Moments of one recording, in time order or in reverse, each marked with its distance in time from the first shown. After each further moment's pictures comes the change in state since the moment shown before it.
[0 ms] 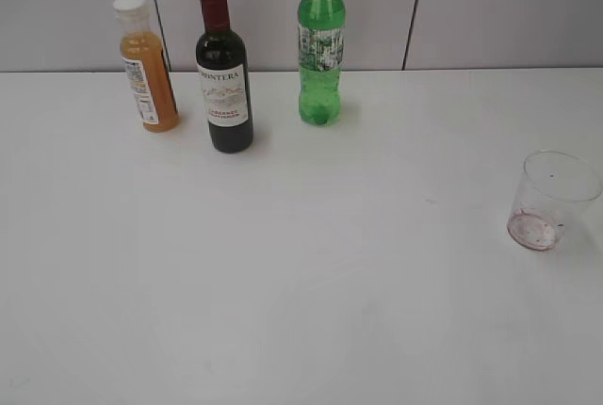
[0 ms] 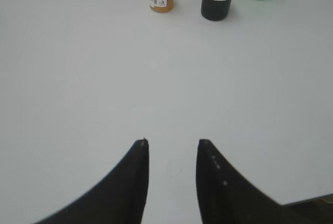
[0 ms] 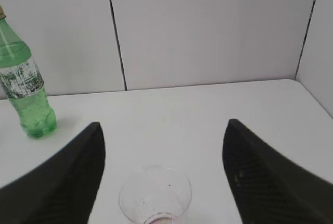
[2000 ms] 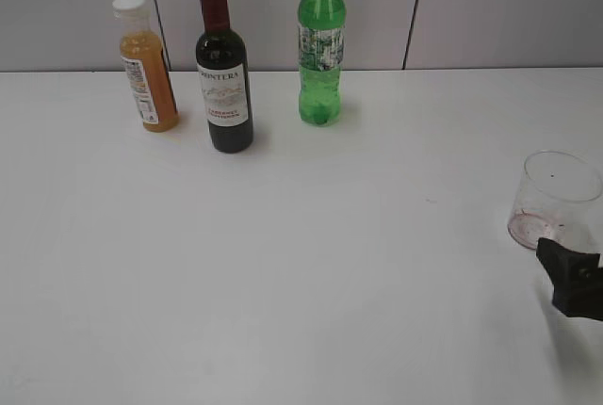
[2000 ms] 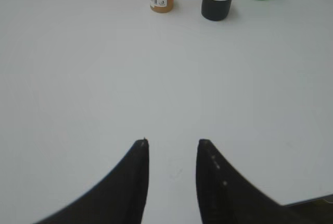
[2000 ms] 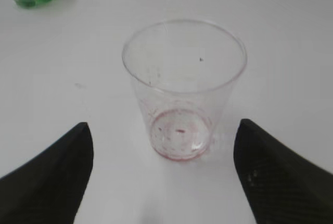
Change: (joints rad) left arm 0.000 0.000 0.000 0.000 0.000 0.000; right arm 0.000 0.939 0.141 -0.125 -0.786 -0.047
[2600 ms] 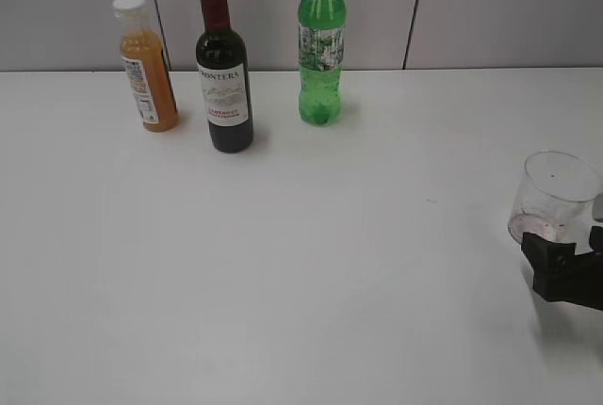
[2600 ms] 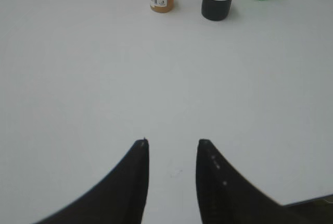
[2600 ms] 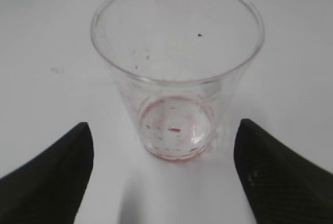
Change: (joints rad) left arm 0.000 0.000 0.000 0.000 0.000 0.000; right arm 0.000 0.155 -0.098 0.010 -0.007 -0.002
